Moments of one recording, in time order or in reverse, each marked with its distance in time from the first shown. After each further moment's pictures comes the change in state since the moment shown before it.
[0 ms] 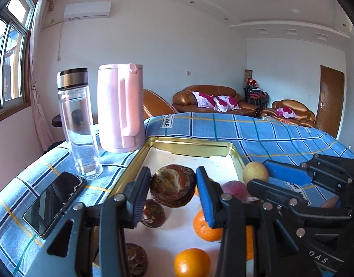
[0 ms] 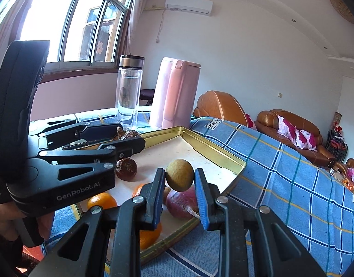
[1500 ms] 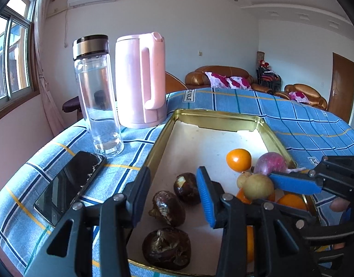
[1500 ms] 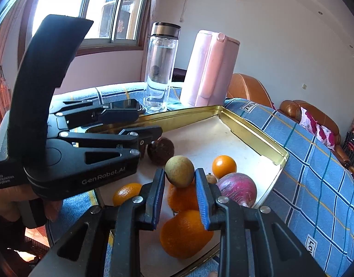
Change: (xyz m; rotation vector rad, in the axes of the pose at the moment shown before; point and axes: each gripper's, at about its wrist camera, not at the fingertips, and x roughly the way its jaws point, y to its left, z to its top) left arm 0.017 0.033 -0.019 0.007 0.125 0.076; right arm 0.034 0.038 -0.006 -0.068 0.128 0.123
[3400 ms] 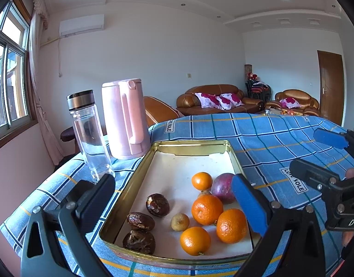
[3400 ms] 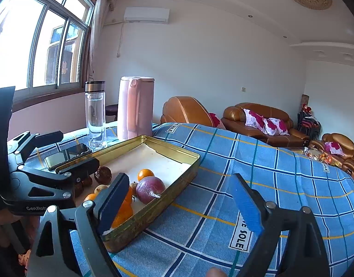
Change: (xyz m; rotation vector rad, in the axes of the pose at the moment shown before) left arm -0.066 -0.049 0.013 0.090 -0.155 -0.015; right arm -0.104 -0.051 -0.024 0.250 -0.192 -0.317
